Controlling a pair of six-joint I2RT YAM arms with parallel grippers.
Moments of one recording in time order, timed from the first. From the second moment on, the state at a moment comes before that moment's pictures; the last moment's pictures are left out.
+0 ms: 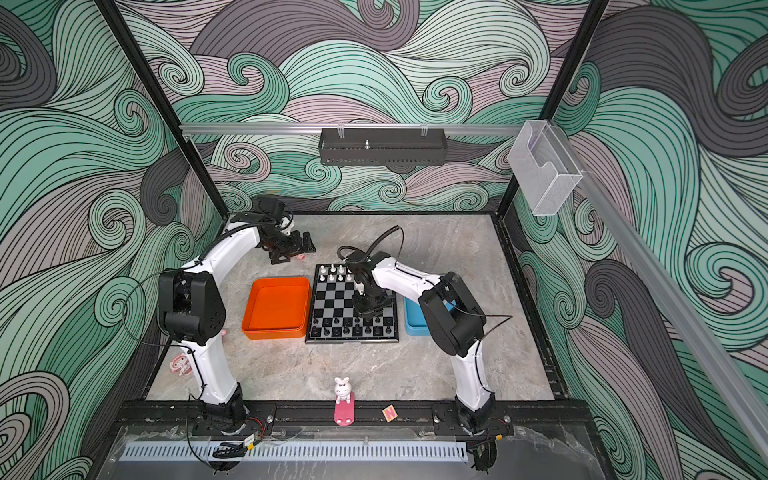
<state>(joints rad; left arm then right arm) -0.16 1.92 1.67 -0.92 0.27 -0.39 0.73 2.01 1.50 -1.02 -0.17 0.29</state>
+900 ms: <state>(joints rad) -0.16 1.92 1.67 -0.92 0.27 -0.39 0.73 2.01 1.51 -1.02 -0.18 0.29</state>
